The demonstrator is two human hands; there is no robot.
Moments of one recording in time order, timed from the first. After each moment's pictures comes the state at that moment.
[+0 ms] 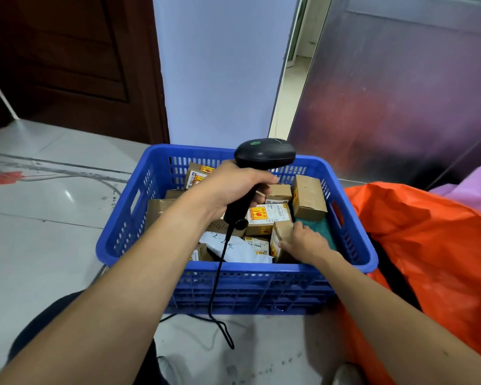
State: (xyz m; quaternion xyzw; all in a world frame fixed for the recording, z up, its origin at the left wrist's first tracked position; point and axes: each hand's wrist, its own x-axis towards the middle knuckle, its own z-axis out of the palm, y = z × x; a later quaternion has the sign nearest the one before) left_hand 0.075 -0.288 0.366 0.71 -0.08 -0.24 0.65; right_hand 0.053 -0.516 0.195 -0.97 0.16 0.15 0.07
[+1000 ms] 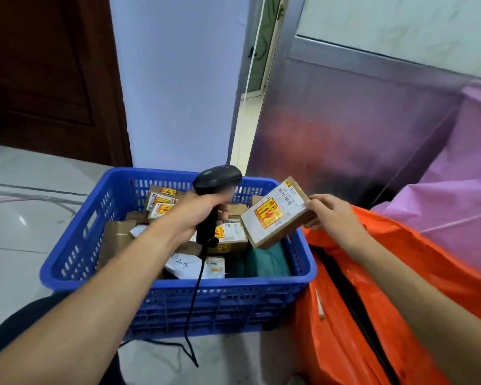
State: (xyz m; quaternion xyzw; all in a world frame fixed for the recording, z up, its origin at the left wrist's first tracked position) left_hand 0.066 -0.332 0.352 0.65 -0.04 -0.23 0.72; right_hand -0.027 -0.598 0.369 -0.85 0.18 -0.15 0.47
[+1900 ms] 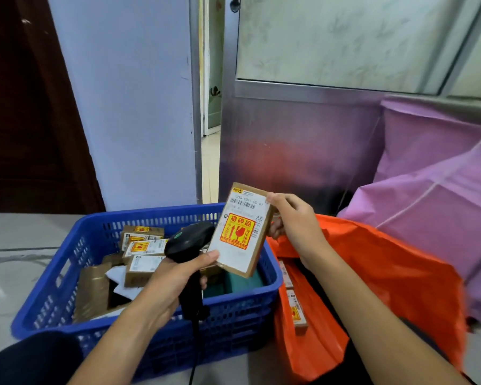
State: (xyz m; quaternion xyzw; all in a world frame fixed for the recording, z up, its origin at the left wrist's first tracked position) left_hand -0.053 -0.347 0.359 0.60 -0.04 -0.24 0.76; right_hand -0.093 -0.576 0.420 -0.74 0.13 -0.22 0.62
